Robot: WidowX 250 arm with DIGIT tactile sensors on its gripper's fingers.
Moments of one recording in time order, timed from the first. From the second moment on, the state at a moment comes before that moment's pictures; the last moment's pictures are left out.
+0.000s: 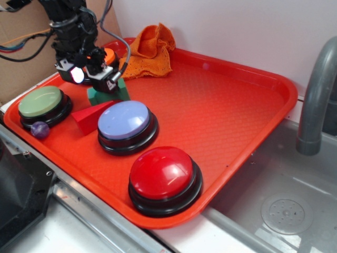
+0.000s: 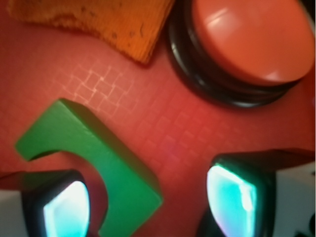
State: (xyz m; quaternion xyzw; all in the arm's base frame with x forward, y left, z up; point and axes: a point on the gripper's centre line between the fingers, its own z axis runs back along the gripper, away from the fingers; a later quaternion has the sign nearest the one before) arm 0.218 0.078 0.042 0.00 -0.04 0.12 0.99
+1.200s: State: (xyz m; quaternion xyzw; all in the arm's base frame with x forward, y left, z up) arm 0.213 0.072 0.019 0.00 0.01 0.14 0.99
